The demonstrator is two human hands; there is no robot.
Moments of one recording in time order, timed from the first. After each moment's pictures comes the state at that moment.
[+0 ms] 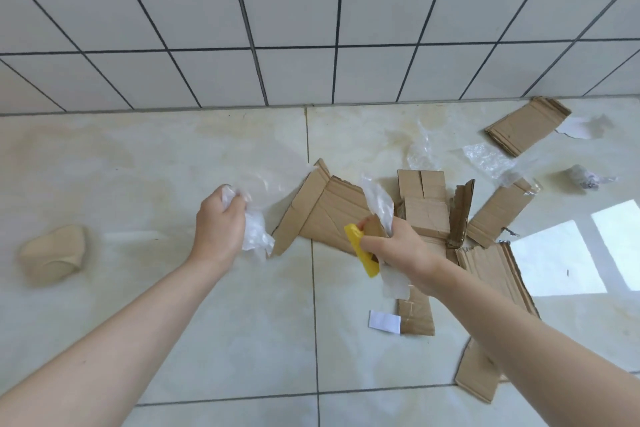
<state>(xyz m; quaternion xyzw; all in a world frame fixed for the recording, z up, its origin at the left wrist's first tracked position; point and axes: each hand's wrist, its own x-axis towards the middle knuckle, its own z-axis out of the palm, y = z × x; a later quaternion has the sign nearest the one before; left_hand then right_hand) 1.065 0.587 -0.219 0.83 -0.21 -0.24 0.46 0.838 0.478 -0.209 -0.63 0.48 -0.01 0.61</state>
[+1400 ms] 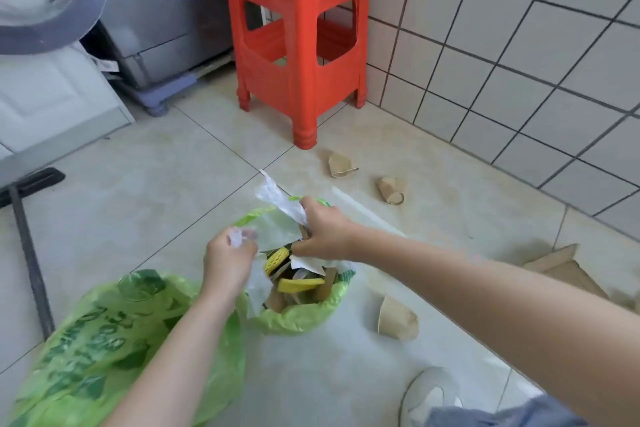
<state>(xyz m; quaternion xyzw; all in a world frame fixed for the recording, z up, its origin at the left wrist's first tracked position) 1.102 1.171 -0.050 0.82 0.16 -0.08 0.55 1.099 0.995 0.005 -0.93 -0.03 0.21 0.29</state>
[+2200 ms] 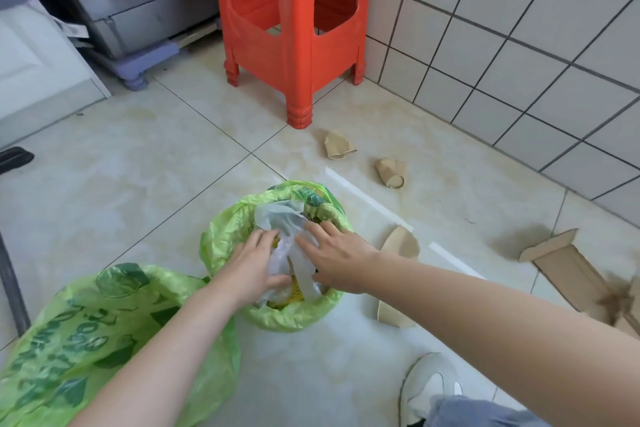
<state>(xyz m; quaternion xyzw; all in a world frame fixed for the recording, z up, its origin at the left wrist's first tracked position) 1.113 1.171 -0.104 0.93 -0.17 -0.26 0.18 1.080 0.985 -0.078 -0.96 -0.22 0.17 -0.03</state>
